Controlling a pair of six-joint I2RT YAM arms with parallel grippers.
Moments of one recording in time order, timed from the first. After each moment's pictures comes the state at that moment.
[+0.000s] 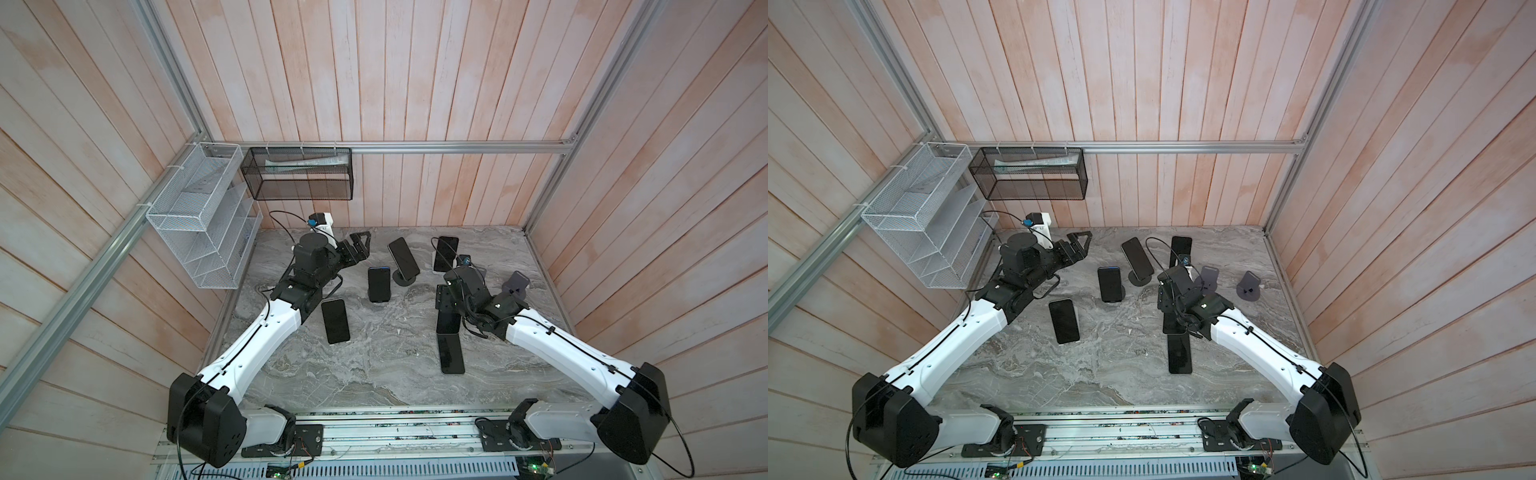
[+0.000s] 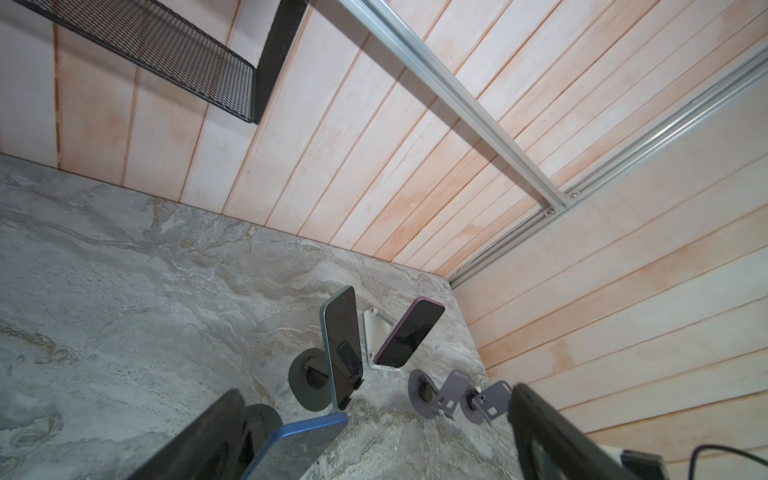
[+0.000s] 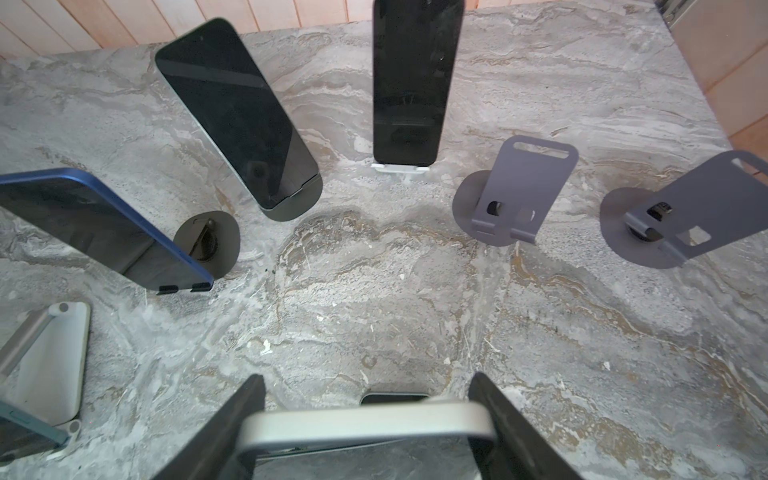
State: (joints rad) left arm -0.39 1.32 1.14 -0.02 0.08 -0.64; right arm 0.72 1.30 1.06 -0.59 0.42 0.56
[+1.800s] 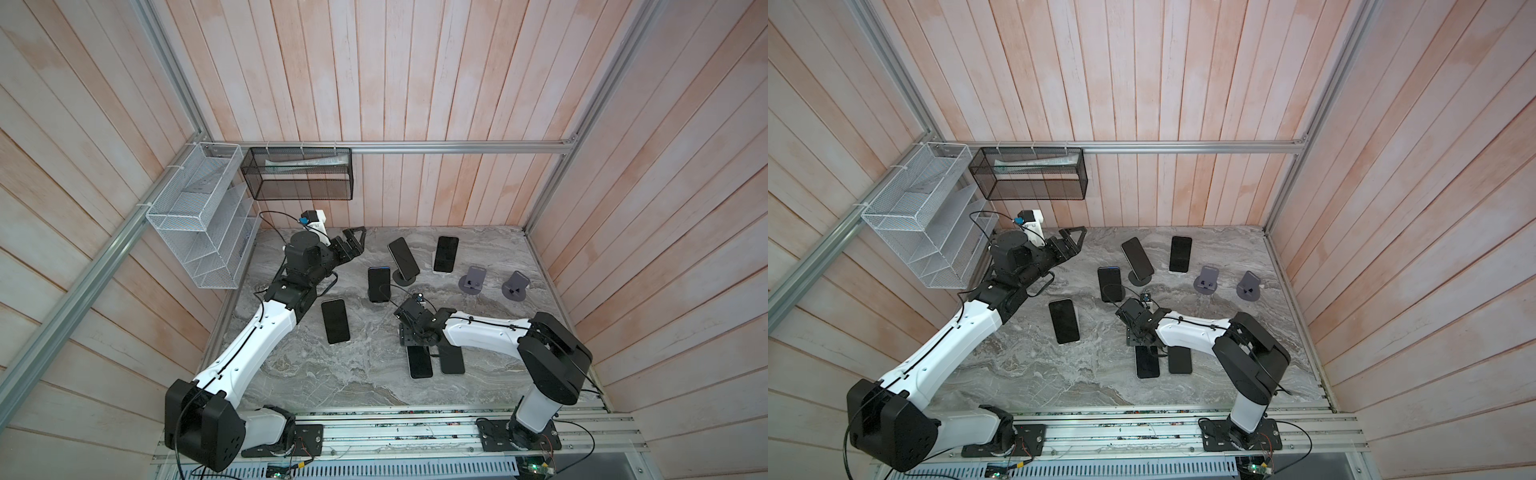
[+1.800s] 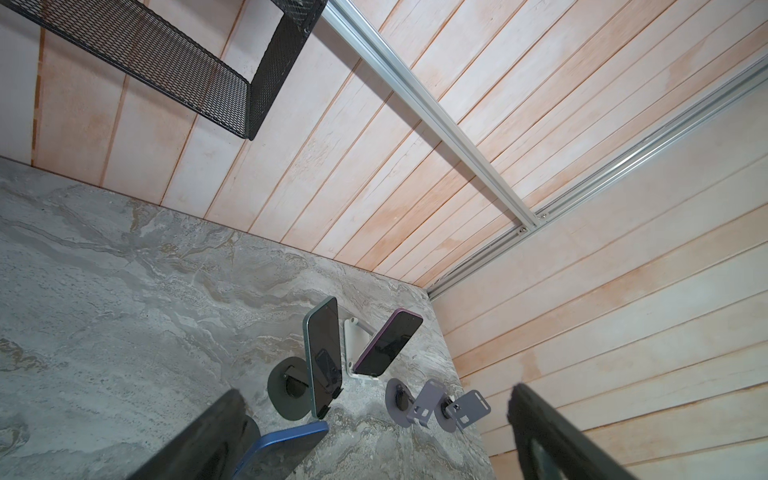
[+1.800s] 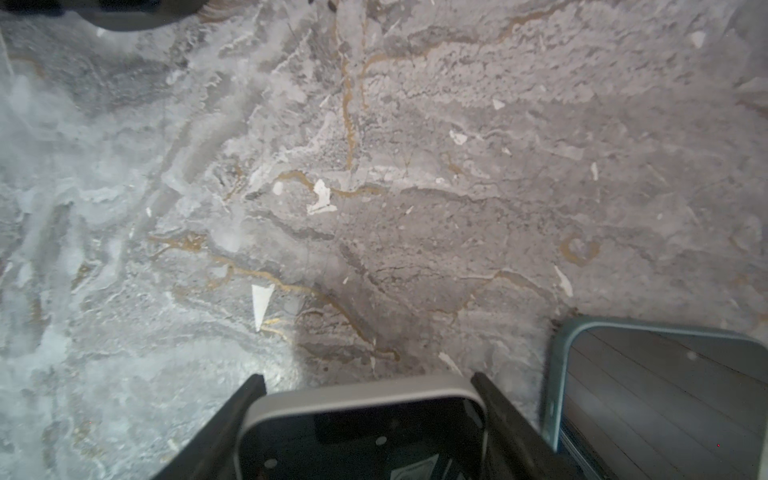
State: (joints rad) left arm -0.35 1.31 1.13 0.02 0.16 -0.70; right arm 0.91 1.72 1.00 -0.48 0.27 0.78
